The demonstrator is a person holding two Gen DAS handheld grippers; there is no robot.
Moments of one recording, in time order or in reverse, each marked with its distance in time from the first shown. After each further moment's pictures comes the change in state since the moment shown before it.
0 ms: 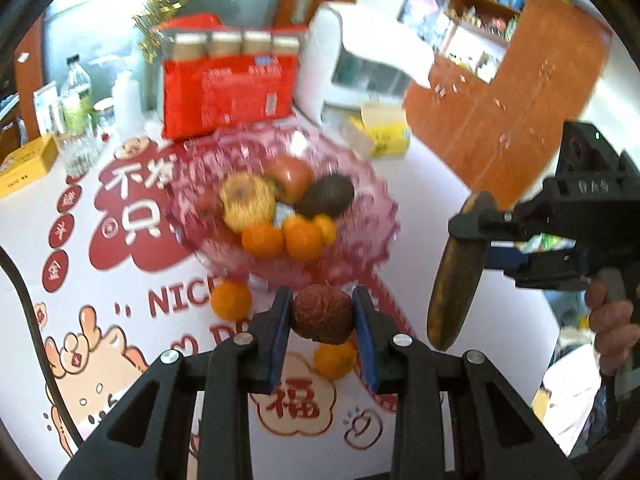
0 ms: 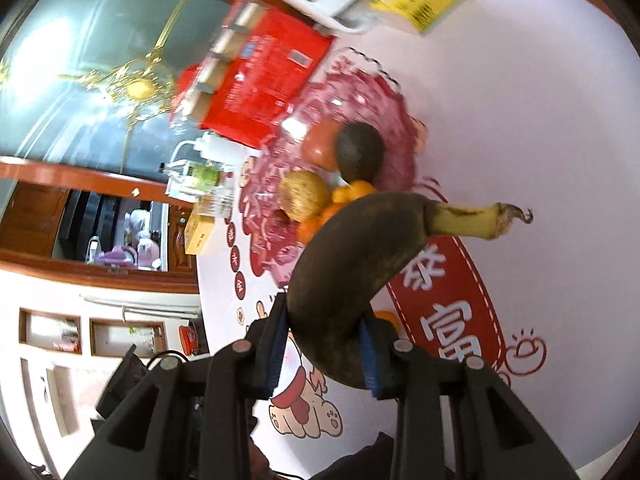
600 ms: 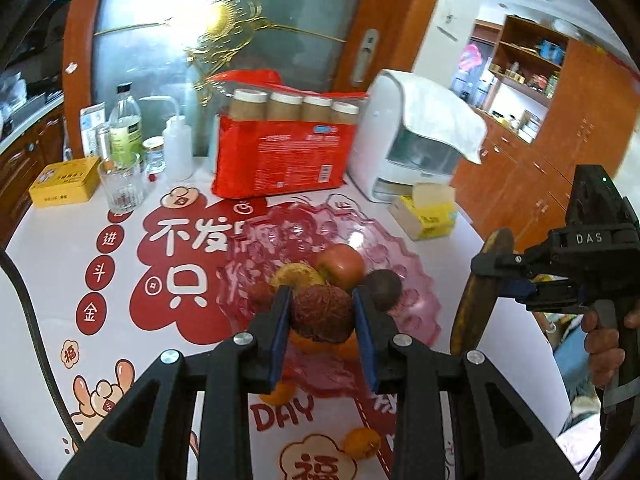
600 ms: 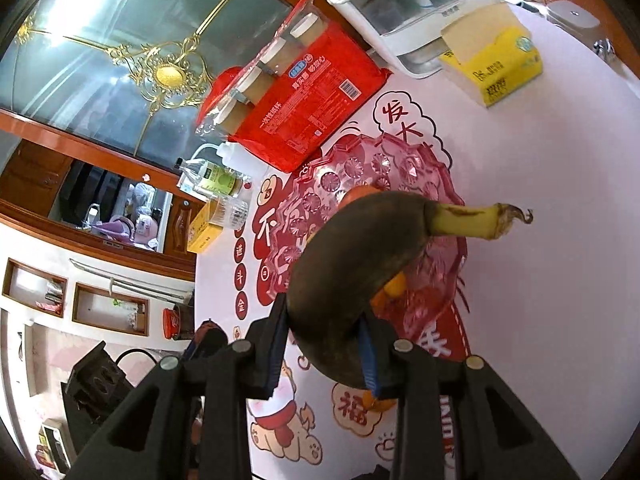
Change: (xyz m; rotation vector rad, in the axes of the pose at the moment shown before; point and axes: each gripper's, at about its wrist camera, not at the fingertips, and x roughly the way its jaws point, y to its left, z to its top) left arm -0.001 0.034 0.057 -0.120 -0.157 0.133; right arm 0.008 0.038 0.076 -0.186 0.012 -0.025
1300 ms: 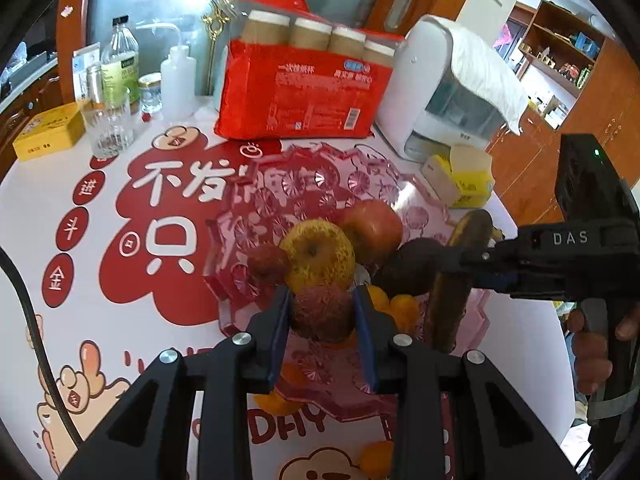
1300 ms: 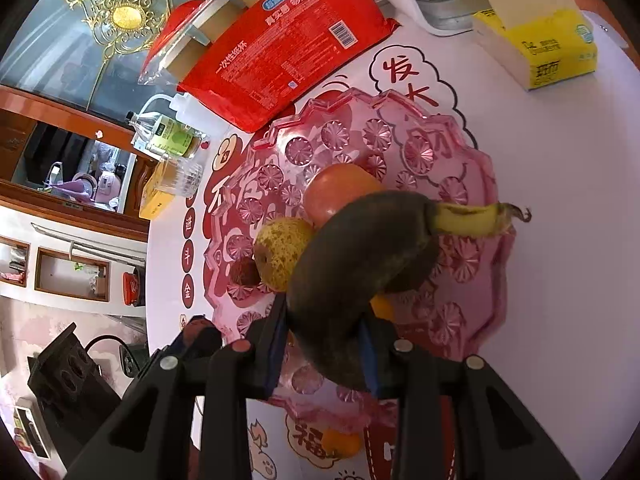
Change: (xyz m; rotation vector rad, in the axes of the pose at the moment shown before) left arm 0.084 0.018 -0.018 -0.057 0.164 0.012; right arm 0.099 -0.009 0.027 -0.084 0.152 -0.118
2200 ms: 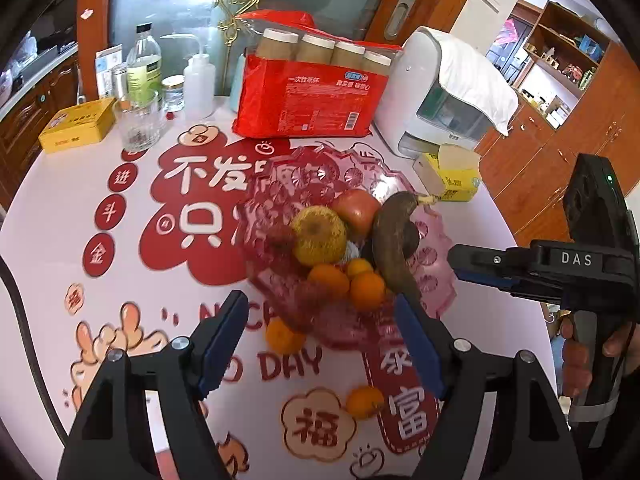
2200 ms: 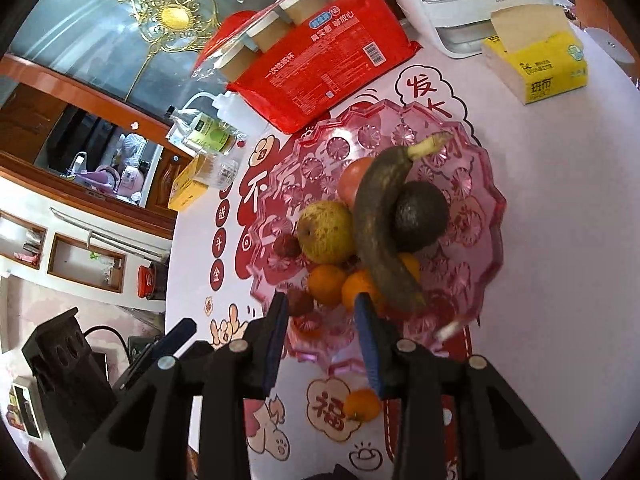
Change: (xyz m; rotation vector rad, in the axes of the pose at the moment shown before) left arm -0.082 -0.005 -0.011 -0.028 0.037 0.026; right arm -0.048 0.022 -0.040 -0.054 -0.058 0.051
